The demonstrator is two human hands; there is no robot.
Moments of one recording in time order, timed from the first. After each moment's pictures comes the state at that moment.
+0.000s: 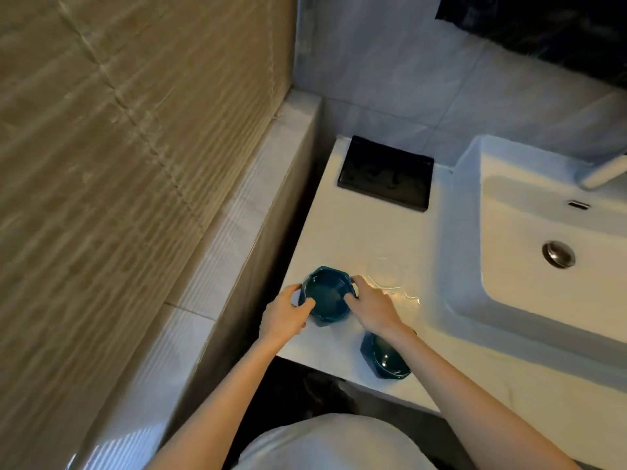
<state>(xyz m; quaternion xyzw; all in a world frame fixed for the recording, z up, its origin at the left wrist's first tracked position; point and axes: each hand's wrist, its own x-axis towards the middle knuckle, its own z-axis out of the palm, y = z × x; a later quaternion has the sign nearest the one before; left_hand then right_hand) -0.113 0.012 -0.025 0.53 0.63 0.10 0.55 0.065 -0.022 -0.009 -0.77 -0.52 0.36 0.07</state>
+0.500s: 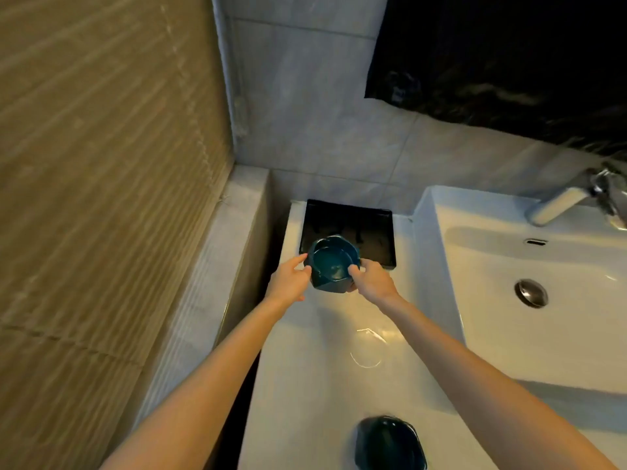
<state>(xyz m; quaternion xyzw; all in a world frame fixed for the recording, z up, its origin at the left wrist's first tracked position) 0.014 0.198 0.034 0.58 0.54 0.15 0.59 0.167 0.129 0.026 -0.83 -0.36 0.33 0.26</state>
